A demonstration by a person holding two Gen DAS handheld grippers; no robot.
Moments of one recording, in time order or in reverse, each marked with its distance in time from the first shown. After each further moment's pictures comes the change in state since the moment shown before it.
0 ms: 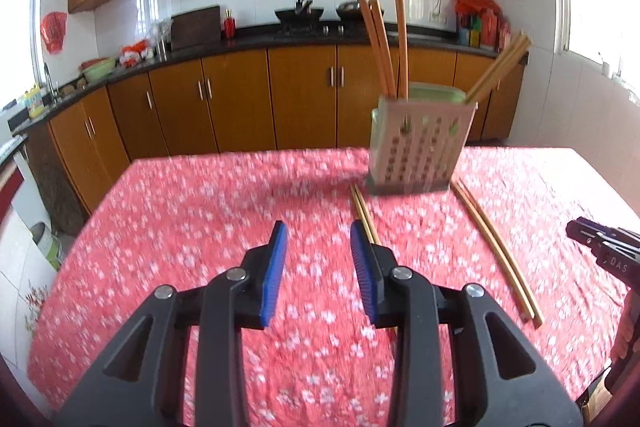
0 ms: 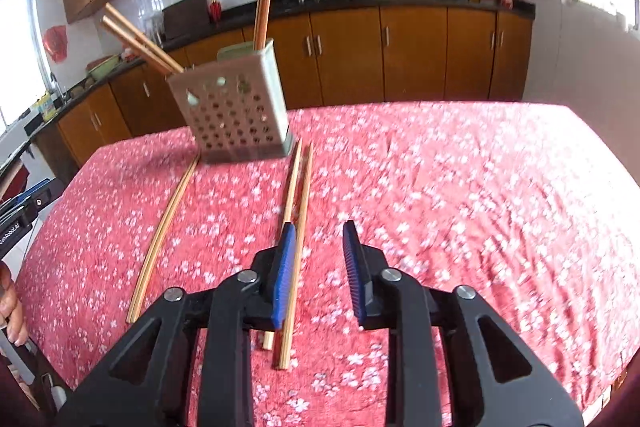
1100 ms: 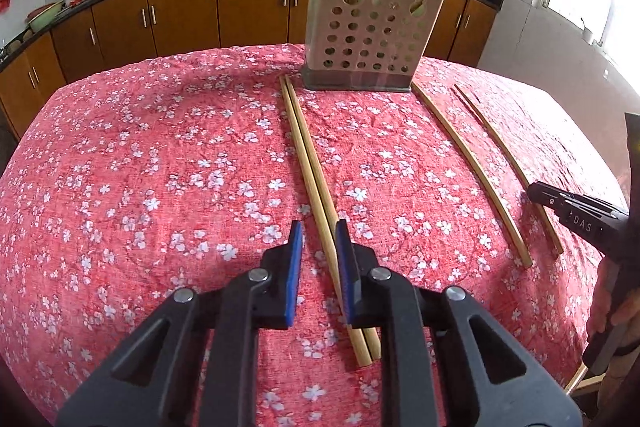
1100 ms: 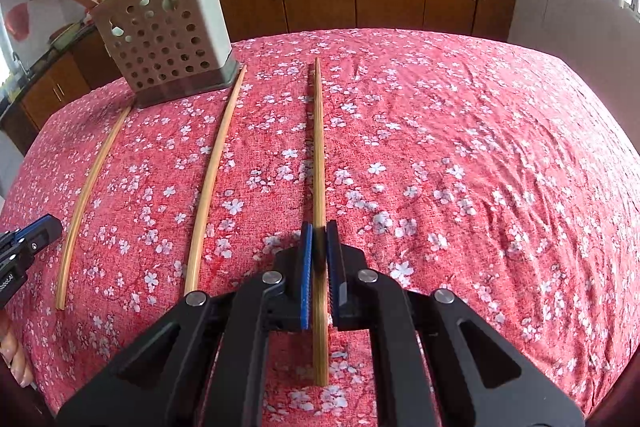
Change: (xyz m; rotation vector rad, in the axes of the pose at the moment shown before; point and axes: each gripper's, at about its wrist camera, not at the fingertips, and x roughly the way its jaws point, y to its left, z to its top) left arm 0.075 -0.044 -0.044 0.013 0.261 -0.169; right arm 0.060 -0.024 -0.018 0.028 0.165 -0.120
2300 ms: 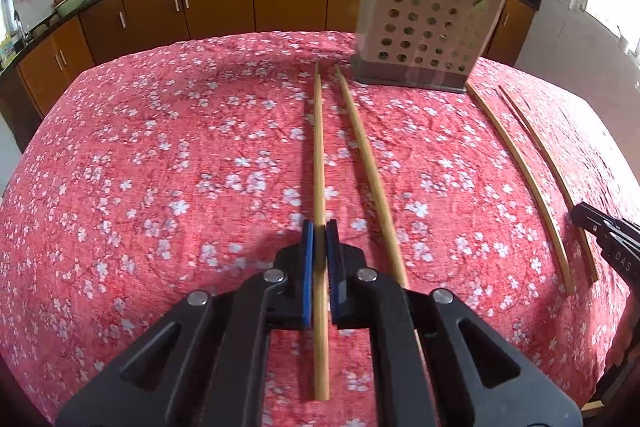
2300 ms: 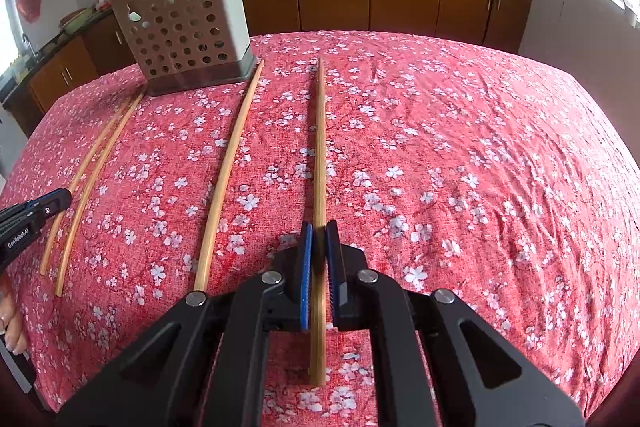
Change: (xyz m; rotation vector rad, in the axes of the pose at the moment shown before) left arm 0.026 0.032 0.005 -0.082 0.037 0.132; right arm 0.000 0.009 -0.001 -0.058 -0.002 0.004
